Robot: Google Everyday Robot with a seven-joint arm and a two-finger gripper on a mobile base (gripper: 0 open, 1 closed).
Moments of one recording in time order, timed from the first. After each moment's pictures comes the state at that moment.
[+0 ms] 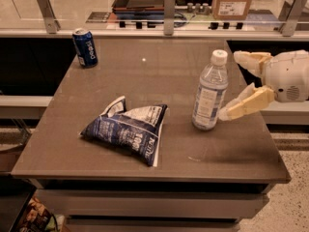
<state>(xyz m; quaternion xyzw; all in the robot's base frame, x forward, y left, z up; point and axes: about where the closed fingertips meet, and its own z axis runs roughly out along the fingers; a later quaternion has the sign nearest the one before) 0.503 -0.167 0.935 -0.50 0.68 0.23 0.48</state>
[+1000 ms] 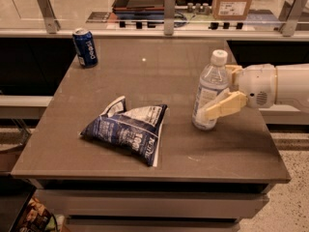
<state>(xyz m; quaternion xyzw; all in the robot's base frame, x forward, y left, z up) 0.518 -0.121 0.904 -0.46 0.67 0.34 0.48</state>
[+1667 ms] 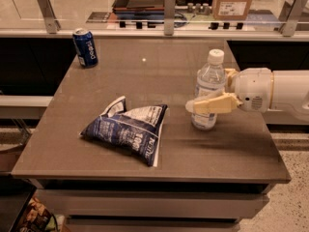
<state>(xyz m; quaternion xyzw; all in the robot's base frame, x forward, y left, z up) 0.515 -0.111 0.906 -0.45 0.65 0.34 0.51</state>
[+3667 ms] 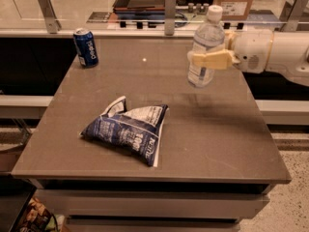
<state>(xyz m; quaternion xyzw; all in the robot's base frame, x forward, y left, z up) 0.593 -0.120 0.968 -0.44 0.62 0.31 0.57</state>
